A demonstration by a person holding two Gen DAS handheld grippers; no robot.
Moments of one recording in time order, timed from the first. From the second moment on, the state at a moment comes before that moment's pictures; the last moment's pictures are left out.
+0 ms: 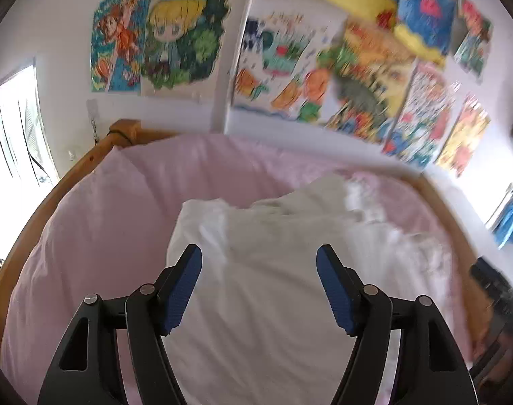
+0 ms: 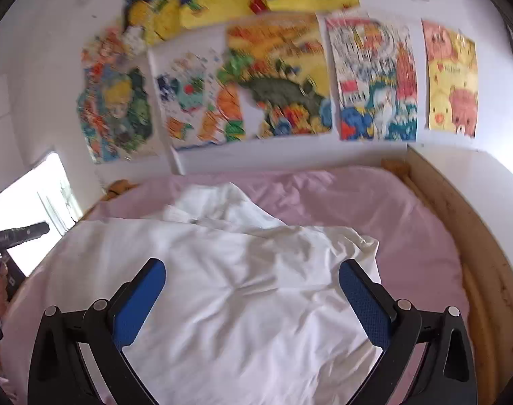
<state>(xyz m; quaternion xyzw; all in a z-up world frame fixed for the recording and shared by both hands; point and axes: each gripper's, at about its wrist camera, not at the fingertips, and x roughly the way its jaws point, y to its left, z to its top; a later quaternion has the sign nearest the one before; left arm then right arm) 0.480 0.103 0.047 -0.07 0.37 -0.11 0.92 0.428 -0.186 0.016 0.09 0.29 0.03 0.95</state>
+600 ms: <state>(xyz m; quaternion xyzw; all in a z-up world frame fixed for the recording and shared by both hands) 0.206 0.066 0.104 0.04 0.28 -0.10 0.95 0.182 -0.110 0.075 0.07 0.23 0.02 0.97</state>
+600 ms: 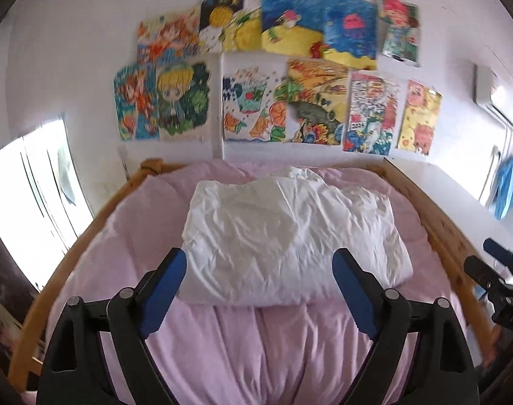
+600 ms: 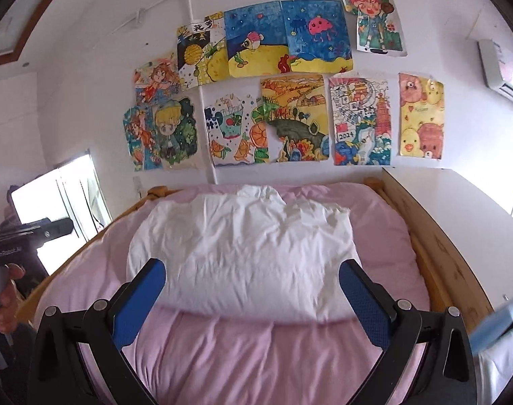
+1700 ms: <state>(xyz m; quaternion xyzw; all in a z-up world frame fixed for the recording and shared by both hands) 0.110 0.085 -0.007 0.03 0.30 -0.06 0.95 0.101 -0.087 0.004 0.06 0.26 0.00 0.96</state>
